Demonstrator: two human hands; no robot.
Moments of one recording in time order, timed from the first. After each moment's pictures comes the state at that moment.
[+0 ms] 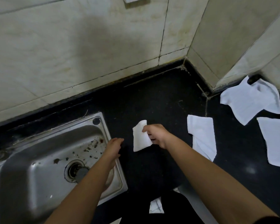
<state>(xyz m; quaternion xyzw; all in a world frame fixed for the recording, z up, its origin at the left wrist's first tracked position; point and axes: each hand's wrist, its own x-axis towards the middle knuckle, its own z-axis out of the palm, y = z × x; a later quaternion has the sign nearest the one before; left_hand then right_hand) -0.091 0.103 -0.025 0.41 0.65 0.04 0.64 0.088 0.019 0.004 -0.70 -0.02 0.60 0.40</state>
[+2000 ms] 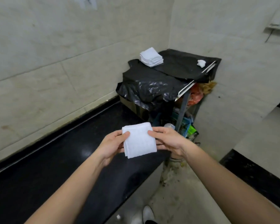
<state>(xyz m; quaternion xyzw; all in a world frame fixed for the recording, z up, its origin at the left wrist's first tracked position) -0.062 -0.940 0.142 0.64 -0.23 -0.50 0.53 -0.251 -1.089 0.127 -0.53 0.35 -0.09 0.77</state>
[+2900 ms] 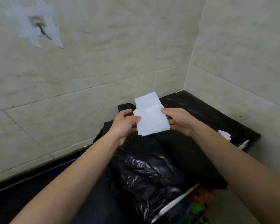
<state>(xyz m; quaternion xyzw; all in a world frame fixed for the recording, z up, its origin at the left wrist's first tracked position) 0.033 -1.399 0.223 0.63 -0.14 -0.36 0.68 -0.108 -1.565 0.238 -0.60 0.36 -0.12 0.70</state>
